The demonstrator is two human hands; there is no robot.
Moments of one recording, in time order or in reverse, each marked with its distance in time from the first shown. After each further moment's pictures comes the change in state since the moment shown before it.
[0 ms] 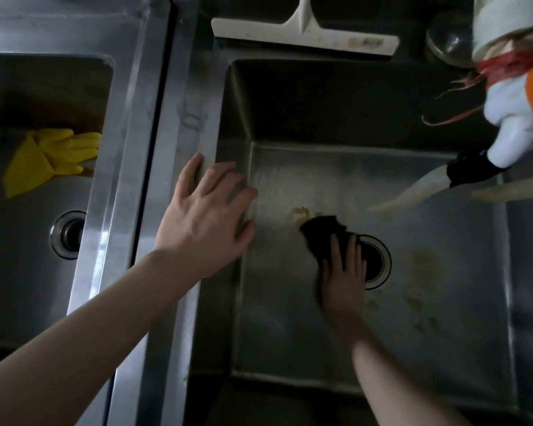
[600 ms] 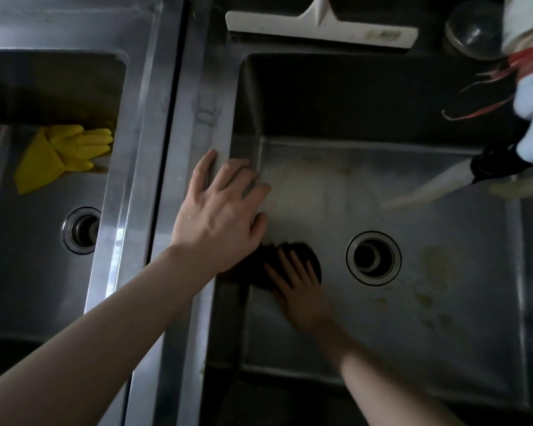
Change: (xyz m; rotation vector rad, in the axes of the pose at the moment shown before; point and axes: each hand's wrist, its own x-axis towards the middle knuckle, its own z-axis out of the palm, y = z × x) left_hand 0.000 0.000 0.000 0.011 0.024 -0.004; right_hand -0.037 -0.046 0.046 -0.104 -0.135 -0.623
